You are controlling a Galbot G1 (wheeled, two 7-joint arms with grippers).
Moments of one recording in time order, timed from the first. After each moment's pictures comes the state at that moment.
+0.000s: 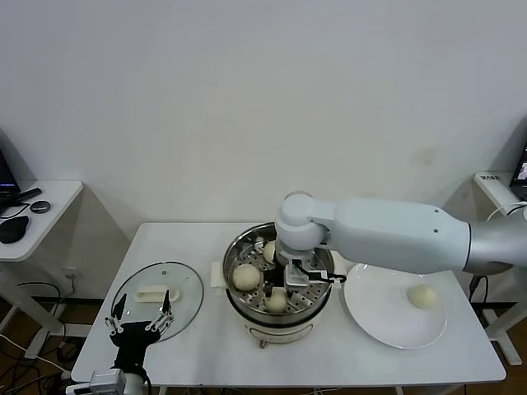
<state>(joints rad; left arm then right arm) 1.70 -1.54 -0.63 -2.24 -0.02 0.15 -0.07 0.45 1.06 -1.23 1.66 -0.21 0.41 -1.19</state>
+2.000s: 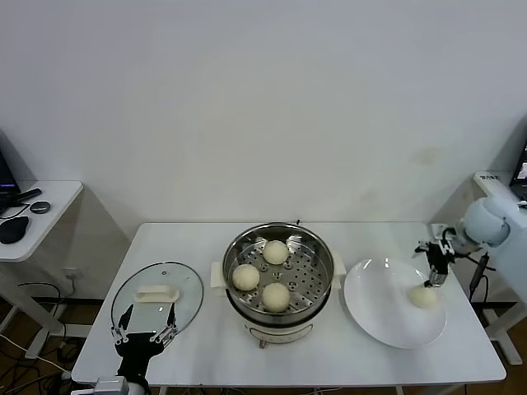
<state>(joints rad) 1.75 -1.50 -0.63 -2.22 -0.03 0.18 -0.04 -0.24 0.58 -0.31 1.24 -0.29 -0.13 -1.30</state>
